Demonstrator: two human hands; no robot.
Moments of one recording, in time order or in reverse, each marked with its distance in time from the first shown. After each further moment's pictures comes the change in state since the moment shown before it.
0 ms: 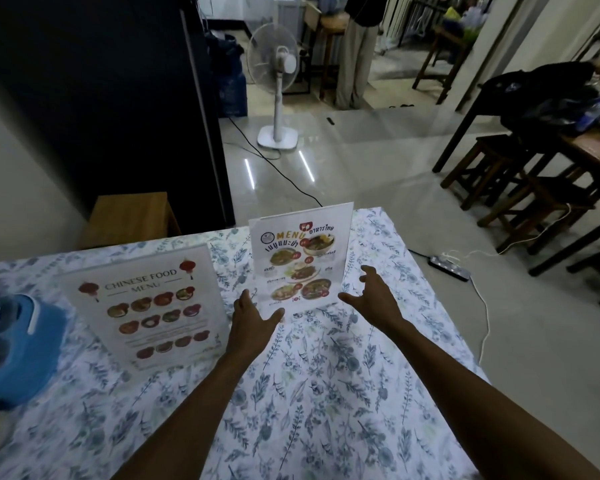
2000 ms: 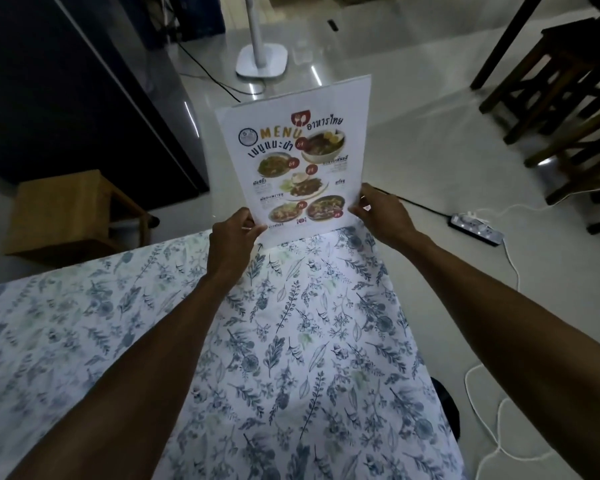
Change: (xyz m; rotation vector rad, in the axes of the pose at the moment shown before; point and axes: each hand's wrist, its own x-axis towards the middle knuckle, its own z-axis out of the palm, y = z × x) left_hand 0.280 0.192 0.145 0.163 0.210 0.253; right_hand 0.361 0.123 -0.120 -0.158 -0.025 -0.265
